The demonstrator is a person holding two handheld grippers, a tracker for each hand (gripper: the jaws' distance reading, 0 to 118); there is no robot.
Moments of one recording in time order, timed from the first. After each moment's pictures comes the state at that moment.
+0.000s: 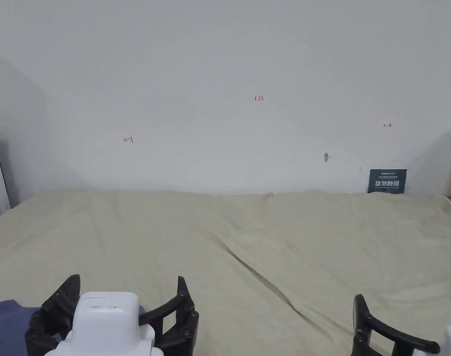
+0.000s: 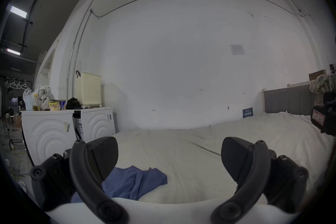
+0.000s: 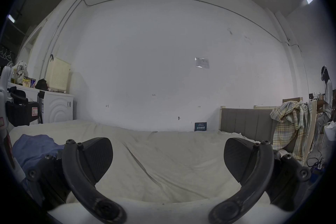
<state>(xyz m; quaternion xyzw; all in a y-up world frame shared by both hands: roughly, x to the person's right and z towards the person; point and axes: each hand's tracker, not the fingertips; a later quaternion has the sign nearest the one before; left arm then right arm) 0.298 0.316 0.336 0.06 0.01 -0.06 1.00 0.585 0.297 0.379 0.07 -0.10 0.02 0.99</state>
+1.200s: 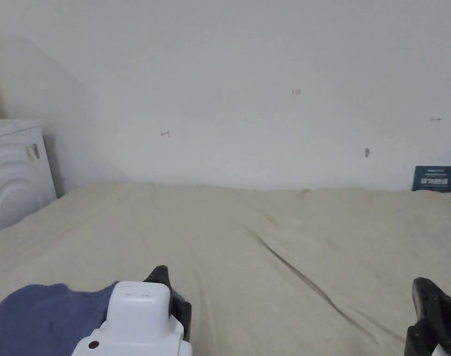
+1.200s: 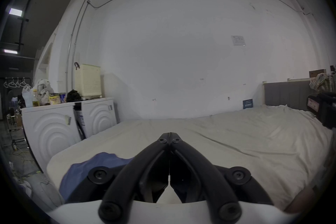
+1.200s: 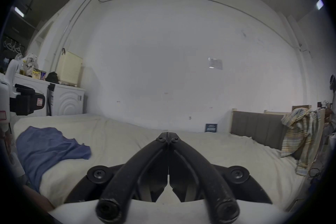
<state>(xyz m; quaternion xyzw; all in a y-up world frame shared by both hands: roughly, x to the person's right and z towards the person) 0.267 0.319 0.341 0.01 0.02 -0.05 1.00 0.548 0.298 0.364 0.06 -0.04 0.05 1.00</state>
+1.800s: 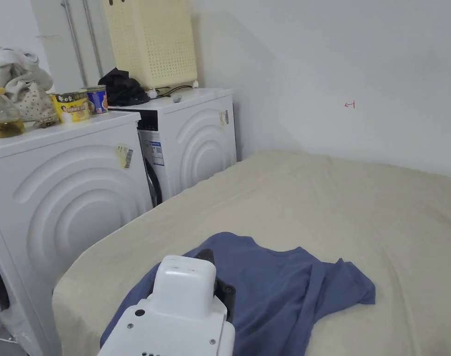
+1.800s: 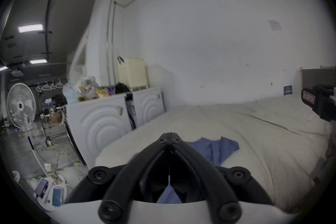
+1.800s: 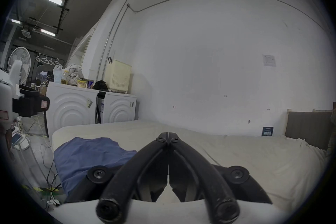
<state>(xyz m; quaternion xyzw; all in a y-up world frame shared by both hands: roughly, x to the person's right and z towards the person) 0.110 0.316 0.399 -0.06 0.17 -0.06 0.98 0.393 0.294 0.324 0.06 0.16 0.04 0.98</state>
